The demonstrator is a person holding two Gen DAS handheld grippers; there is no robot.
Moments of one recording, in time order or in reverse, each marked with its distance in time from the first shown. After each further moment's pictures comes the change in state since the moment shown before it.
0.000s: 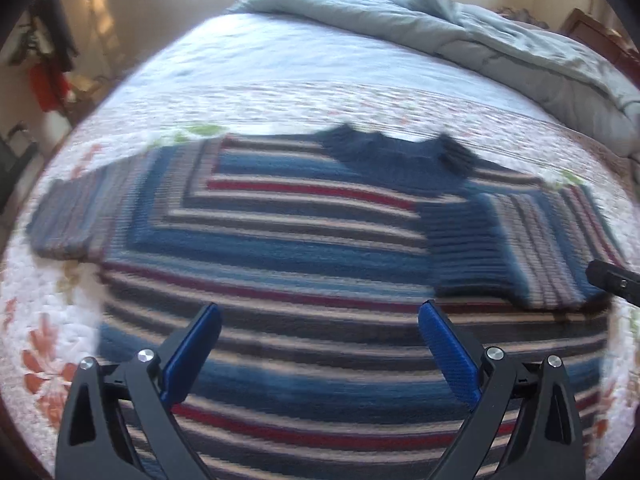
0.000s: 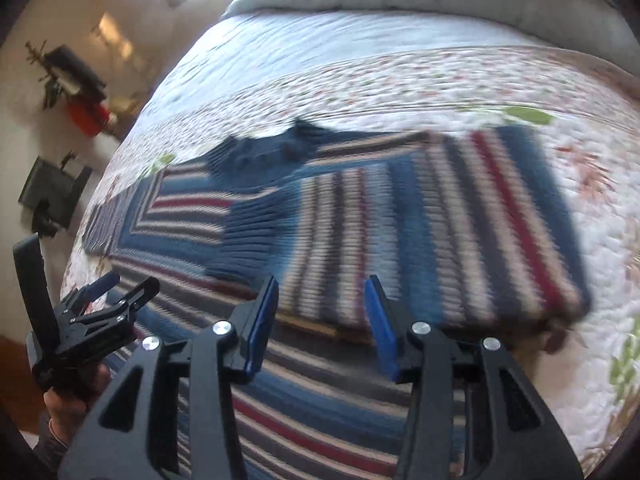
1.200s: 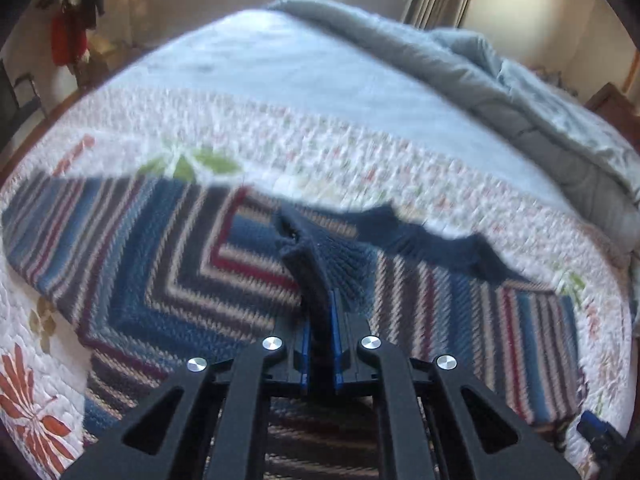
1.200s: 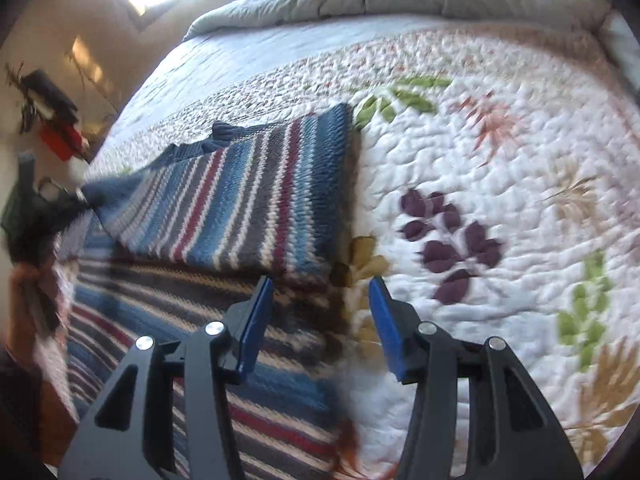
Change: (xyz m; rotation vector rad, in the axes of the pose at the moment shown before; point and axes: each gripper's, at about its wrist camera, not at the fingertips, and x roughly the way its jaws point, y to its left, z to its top) left arm 0.043 0.061 0.070 -0.200 -0.039 -0.044; right arm -0.015 -0.074 -0.045 0.084 -0.042 -0.063
